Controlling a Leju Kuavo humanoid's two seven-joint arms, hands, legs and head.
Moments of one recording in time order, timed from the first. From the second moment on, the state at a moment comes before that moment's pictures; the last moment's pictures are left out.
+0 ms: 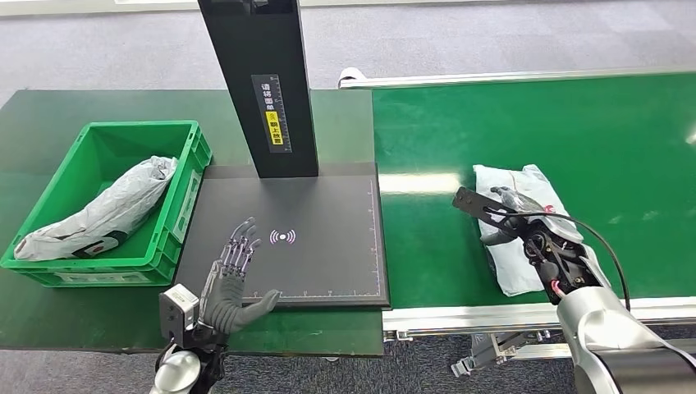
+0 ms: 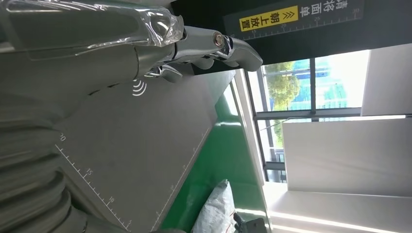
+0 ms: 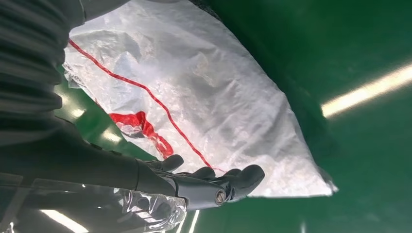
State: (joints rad) left arm -0.06 -0.12 -0.19 -1.35 -0.04 -0.24 -0.61; right arm -0.86 -0.21 0.31 -0.42 0.94 0.12 0.05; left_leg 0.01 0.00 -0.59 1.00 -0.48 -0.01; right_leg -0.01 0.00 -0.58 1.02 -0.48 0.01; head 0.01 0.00
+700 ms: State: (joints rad) left arm -0.10 -0.13 -0.19 -1.29 -0.04 -0.22 -0.60; right arm -0.86 -0.22 0.42 -0.36 1.05 0.20 0.24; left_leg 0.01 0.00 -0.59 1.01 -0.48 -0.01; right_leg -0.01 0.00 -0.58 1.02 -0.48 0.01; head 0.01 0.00
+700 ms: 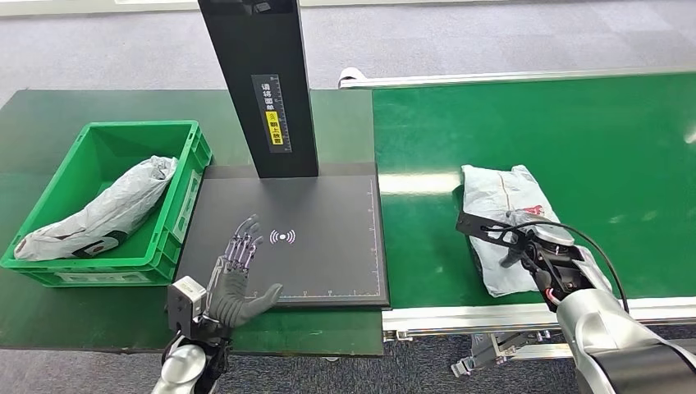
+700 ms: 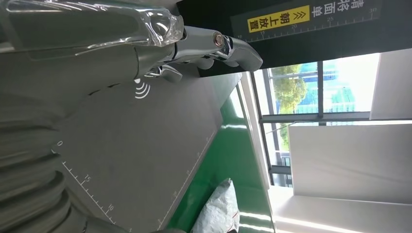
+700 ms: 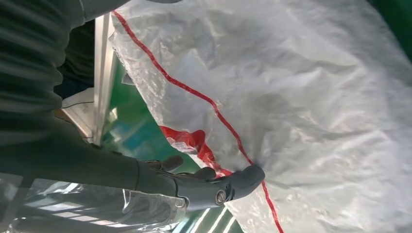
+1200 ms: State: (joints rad) left arm -0.12 -0.13 -0.19 -1.28 -0.03 -0.20 -0.60; right arm -0.85 -0.22 0.44 -0.35 1.03 0.30 0.12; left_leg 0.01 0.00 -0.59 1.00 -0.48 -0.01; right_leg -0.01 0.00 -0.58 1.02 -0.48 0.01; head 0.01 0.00
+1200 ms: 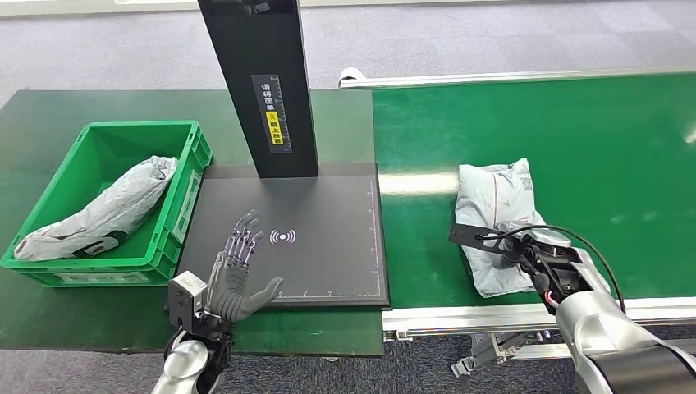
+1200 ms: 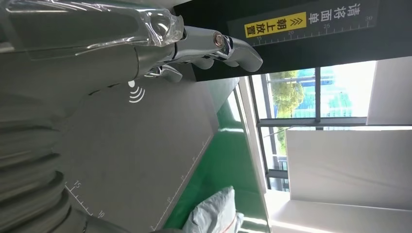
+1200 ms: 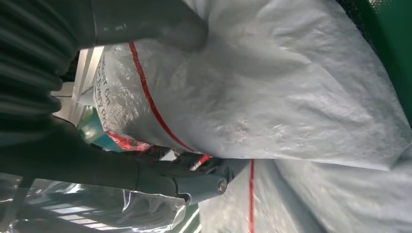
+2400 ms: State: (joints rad) left arm 0.00 -0.11 -0.17 -1.44 -0.01 -0.18 -0.59; right arm -0.70 -0.15 0.28 -0.79 0.54 -0.12 -0.37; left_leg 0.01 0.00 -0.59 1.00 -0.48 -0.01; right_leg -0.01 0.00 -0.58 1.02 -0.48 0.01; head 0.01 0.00
